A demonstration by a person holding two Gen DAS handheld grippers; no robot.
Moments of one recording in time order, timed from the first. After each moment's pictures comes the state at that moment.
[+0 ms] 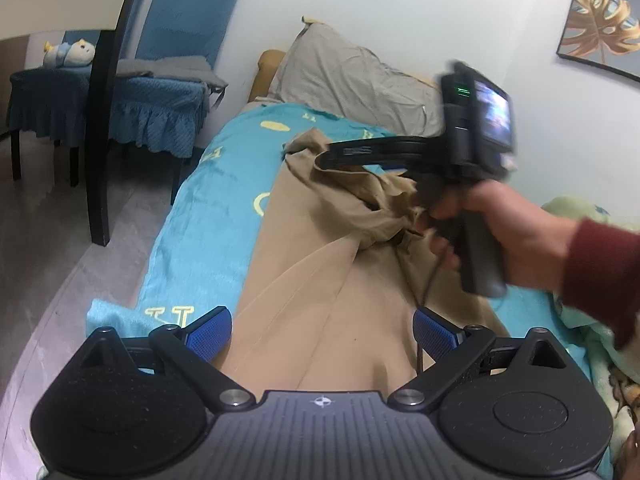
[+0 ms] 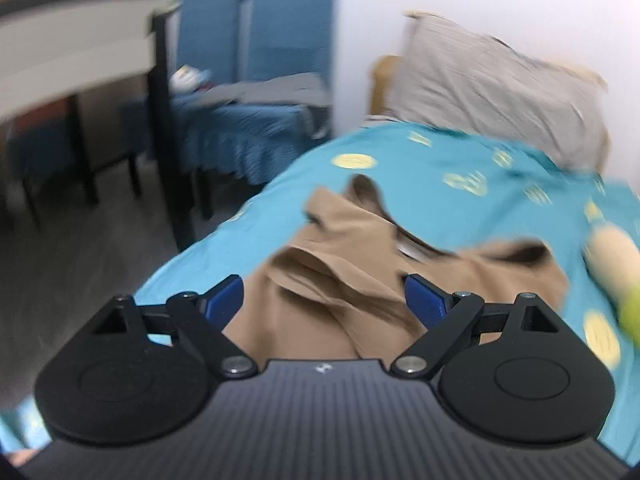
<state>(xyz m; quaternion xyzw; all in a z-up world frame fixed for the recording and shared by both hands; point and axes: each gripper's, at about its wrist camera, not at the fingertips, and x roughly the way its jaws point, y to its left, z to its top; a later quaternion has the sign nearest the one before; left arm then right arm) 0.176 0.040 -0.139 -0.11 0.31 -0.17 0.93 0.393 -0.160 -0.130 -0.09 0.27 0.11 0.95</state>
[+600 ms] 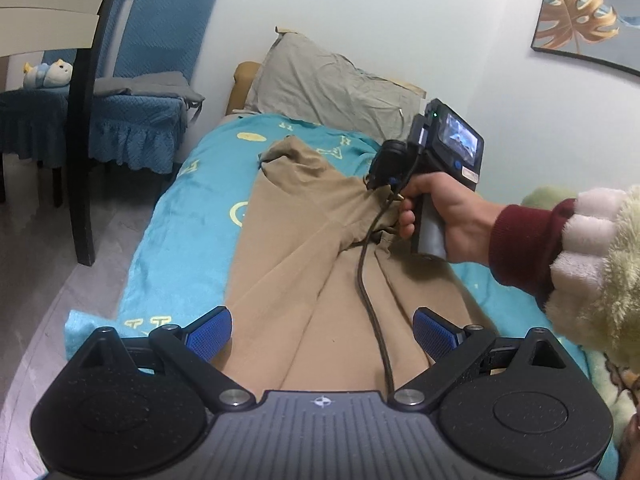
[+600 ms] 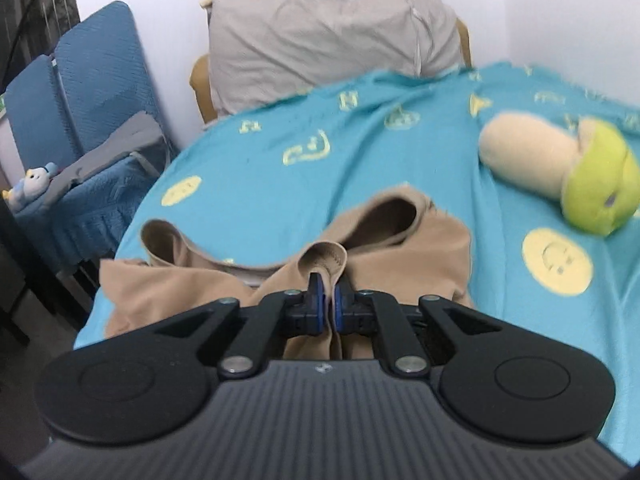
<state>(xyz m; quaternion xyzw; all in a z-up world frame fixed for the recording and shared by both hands) 0.169 0.029 -0.144 -0.09 0.28 -0.20 0.93 0.455 -0.272 -0.158 0.15 0.29 -0.08 0.94</state>
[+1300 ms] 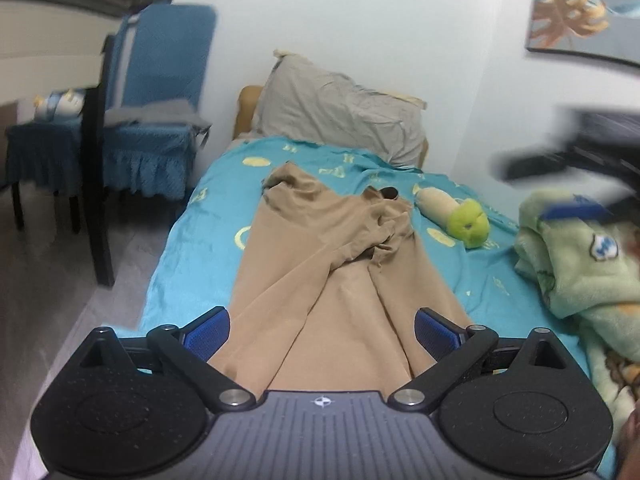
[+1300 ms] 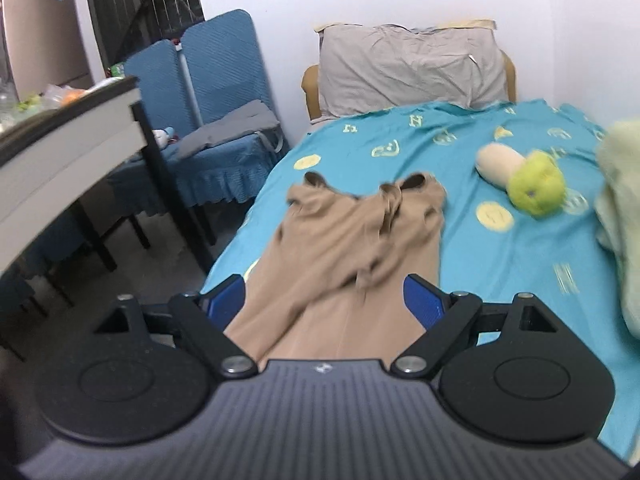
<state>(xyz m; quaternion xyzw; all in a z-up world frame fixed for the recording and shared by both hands) 0.138 0.025 -0.113 -0.08 0.27 -0.17 0.94 0.149 -0.237 -0.031 0.12 0.28 0.03 0.95</state>
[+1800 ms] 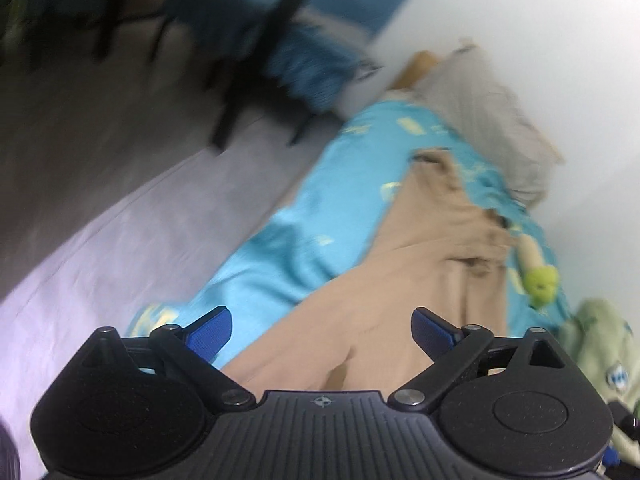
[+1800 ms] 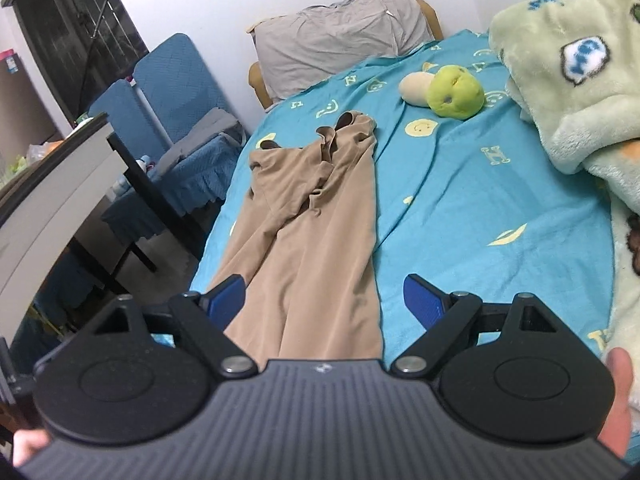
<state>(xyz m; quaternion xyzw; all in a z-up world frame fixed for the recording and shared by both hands) 0.109 0.128 -0.113 -0.29 0.40 0.01 0.87 0.065 -0.276 -0.073 0.24 0.30 -0.01 0.92</state>
